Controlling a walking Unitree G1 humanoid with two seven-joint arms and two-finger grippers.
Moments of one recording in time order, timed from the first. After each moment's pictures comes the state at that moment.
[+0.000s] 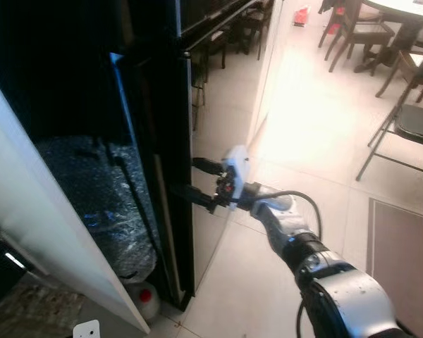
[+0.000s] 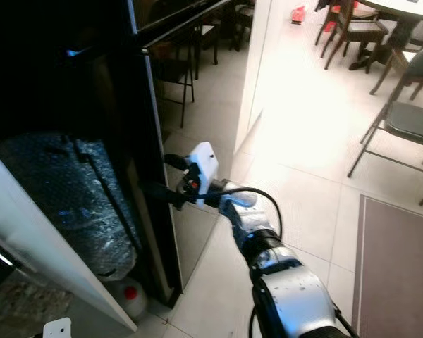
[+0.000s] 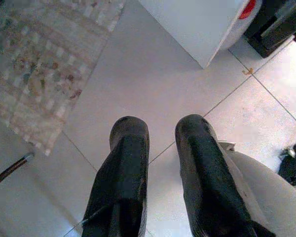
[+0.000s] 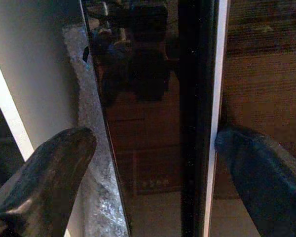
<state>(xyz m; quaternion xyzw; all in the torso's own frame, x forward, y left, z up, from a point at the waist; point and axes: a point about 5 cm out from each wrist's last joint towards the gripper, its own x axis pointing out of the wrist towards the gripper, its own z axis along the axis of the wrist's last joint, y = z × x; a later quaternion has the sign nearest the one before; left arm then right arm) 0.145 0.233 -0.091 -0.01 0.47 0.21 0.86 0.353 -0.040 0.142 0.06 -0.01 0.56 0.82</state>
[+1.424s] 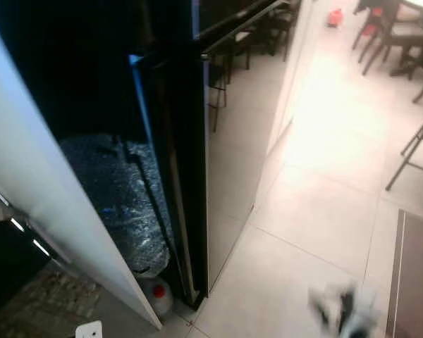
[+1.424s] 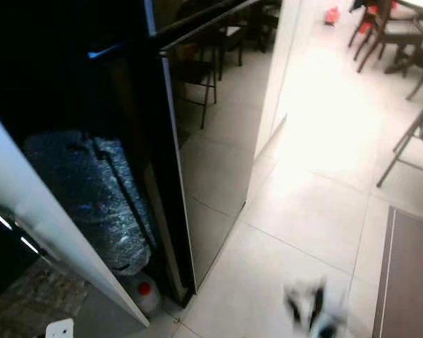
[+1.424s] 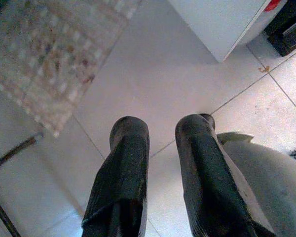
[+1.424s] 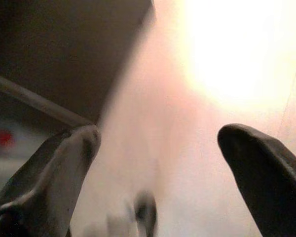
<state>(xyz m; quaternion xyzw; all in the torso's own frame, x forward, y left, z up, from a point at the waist) 0.146 0.230 -0.092 0.00 0.48 0.20 0.86 0.163 -0.257 -0.070 0.13 0.39 -0.05 0.91</state>
